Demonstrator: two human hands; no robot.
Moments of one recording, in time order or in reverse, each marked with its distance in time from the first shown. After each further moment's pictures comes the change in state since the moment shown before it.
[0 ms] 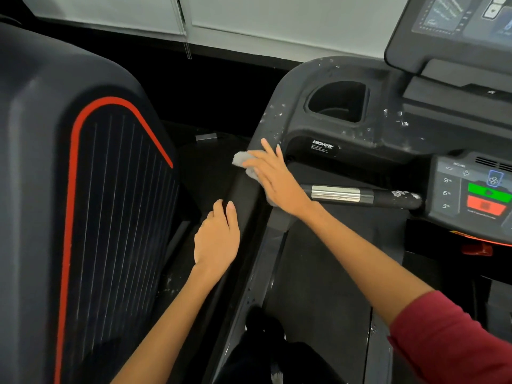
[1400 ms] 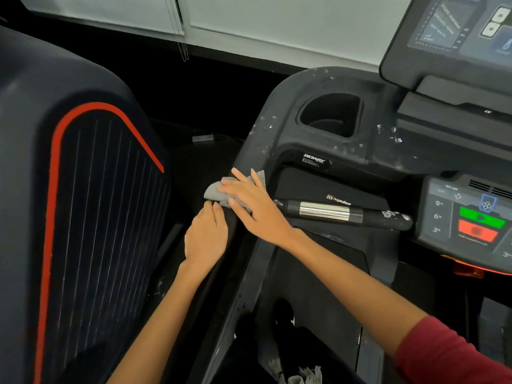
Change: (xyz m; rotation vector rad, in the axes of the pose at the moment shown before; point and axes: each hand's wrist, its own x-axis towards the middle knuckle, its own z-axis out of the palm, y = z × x) left_hand 0.033 0.026 0.000 -0.190 -0.007 -0.069; right_hand -0.010 -0.016 0.009 0.165 0.051 -0.058
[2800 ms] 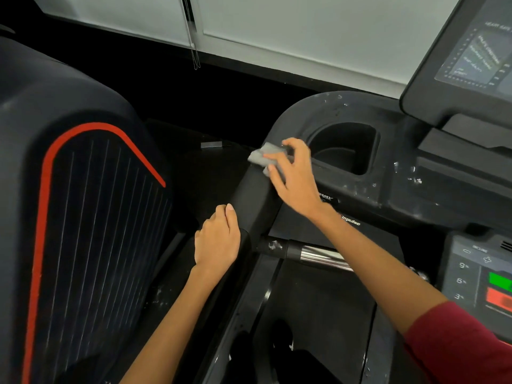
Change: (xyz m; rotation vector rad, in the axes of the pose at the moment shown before) left_hand 0.065 0.044 0.026 0.117 0.069 0.035; right_hand 0.085 0.112 -0.073 -0.410 0.200 0.048
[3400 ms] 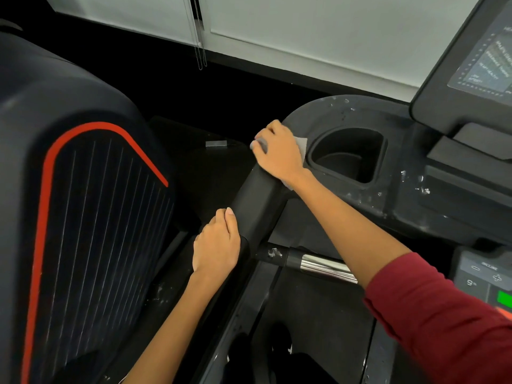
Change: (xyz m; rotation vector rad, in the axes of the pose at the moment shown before) left_hand 0.003 0.003 0.002 0.050 0.040 -0.005; right_hand 0.080 0.002 0.034 -0.036 -0.069 0.092
